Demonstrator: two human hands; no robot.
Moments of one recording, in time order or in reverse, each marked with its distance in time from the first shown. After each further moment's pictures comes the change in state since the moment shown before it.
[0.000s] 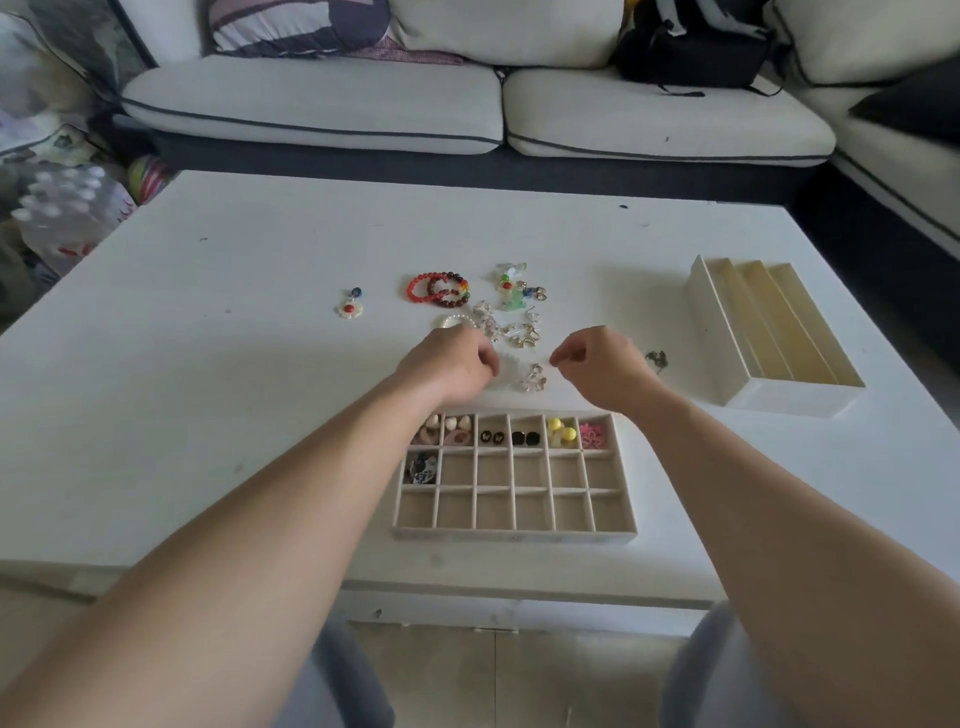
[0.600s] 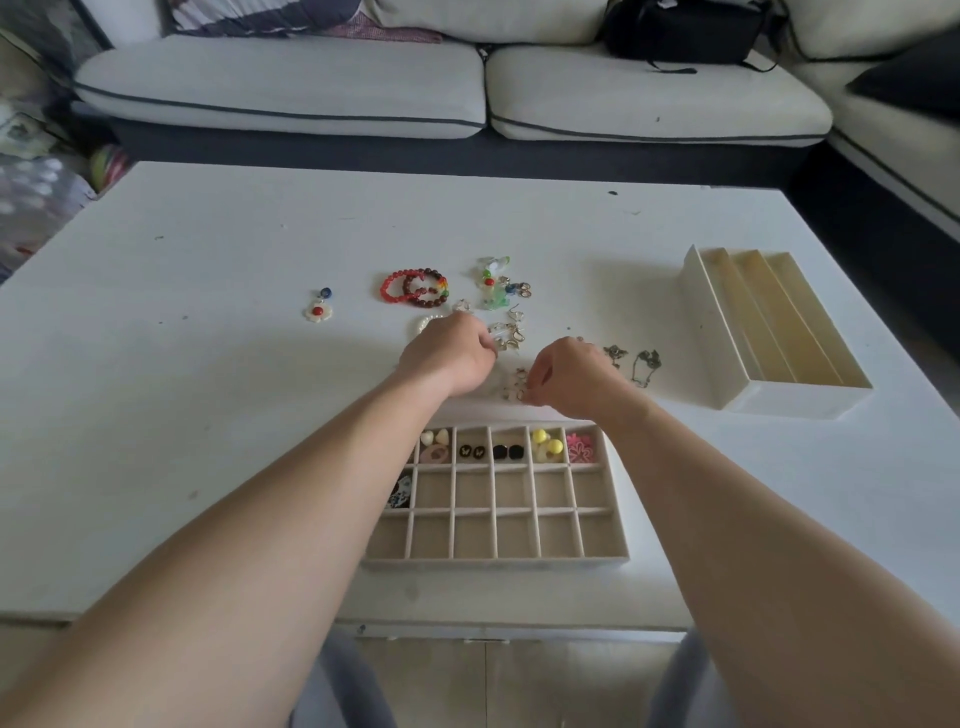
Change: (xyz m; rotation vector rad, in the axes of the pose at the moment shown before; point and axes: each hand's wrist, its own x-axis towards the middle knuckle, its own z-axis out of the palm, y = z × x) left_hand 0.048 0.010 0.021 -0.001 0.066 -0.023; right_hand 0.029 0.012 0.023 -0.080 -0.136 0.022
